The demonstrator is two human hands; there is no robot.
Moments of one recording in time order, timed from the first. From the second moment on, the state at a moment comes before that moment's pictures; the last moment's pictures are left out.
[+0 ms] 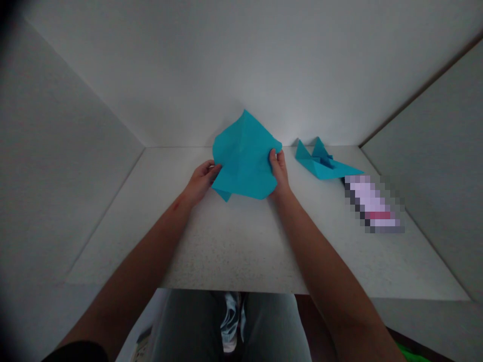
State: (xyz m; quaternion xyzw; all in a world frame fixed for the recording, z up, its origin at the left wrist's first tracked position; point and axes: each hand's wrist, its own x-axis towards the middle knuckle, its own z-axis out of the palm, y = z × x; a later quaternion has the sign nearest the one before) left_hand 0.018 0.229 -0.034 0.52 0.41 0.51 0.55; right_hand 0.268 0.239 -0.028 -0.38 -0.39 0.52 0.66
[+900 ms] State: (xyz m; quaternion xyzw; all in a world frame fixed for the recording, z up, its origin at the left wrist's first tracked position) left_hand -0.022 0.234 -0.019 0.47 0.60 0.61 0.21; right_hand 0.339 0.229 0.002 -0.52 -0.52 0.45 0.51
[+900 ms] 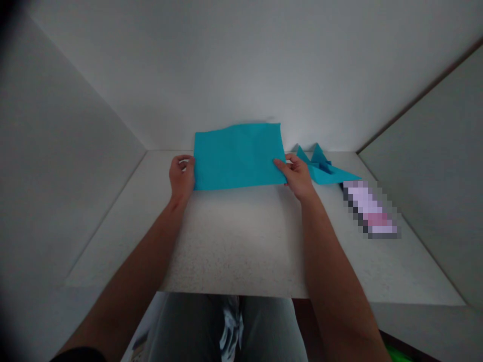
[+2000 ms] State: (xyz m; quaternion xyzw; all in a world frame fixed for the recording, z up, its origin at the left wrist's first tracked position) left_hand -0.003 0.210 -0.002 0.73 0.39 0.44 0.34; right_hand 0.276 0.204 -0.001 -0.33 -0.87 0.14 0.34
